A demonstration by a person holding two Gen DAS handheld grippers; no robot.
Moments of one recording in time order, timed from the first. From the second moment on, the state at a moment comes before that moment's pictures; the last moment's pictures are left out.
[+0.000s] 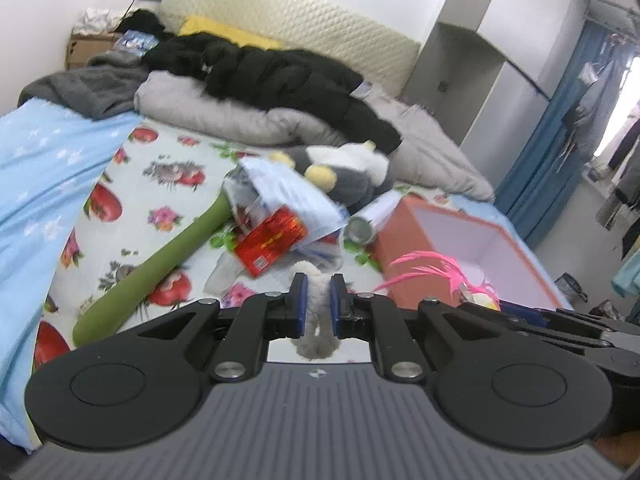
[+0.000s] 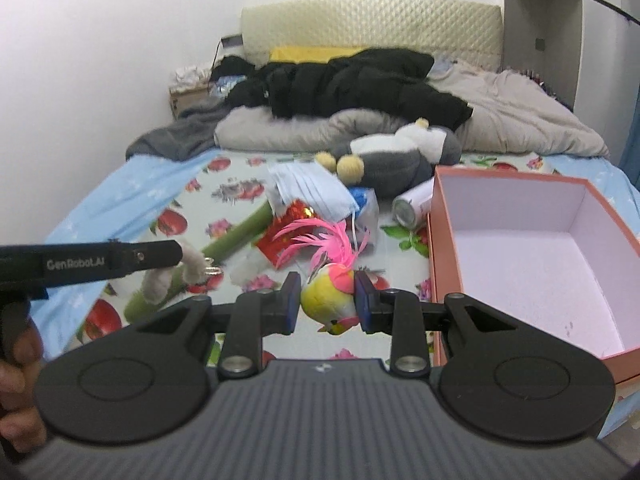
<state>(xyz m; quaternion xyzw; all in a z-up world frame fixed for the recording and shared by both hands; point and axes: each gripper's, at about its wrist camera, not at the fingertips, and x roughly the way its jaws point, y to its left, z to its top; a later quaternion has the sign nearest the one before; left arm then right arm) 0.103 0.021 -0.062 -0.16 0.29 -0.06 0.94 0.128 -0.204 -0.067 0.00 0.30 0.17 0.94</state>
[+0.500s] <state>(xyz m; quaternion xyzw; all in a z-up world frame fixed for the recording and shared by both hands) 0.093 -0.034 -0.013 -0.17 0.25 -0.12 0.95 0.108 -0.246 -0.016 0.02 0.26 0.15 0.95</state>
